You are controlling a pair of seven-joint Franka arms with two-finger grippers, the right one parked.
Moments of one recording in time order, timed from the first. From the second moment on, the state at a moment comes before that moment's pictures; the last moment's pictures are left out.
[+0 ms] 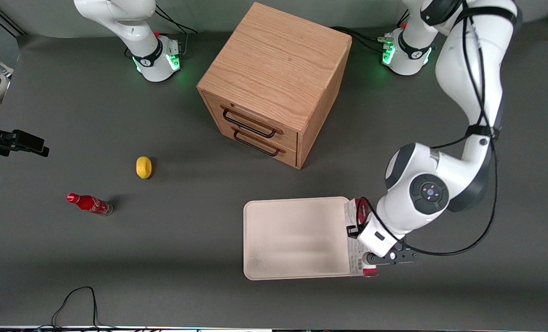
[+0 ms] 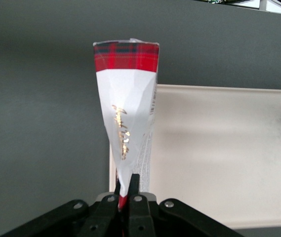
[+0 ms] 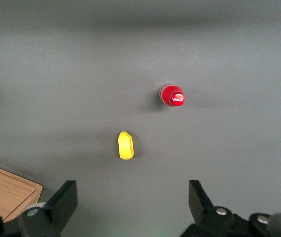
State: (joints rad) arm -0.15 0.83 -0.34 -1.12 0.17 2.07 -0.52
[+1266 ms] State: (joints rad) arm -0.23 0.97 -0.24 -1.07 0.17 2.18 -0.62
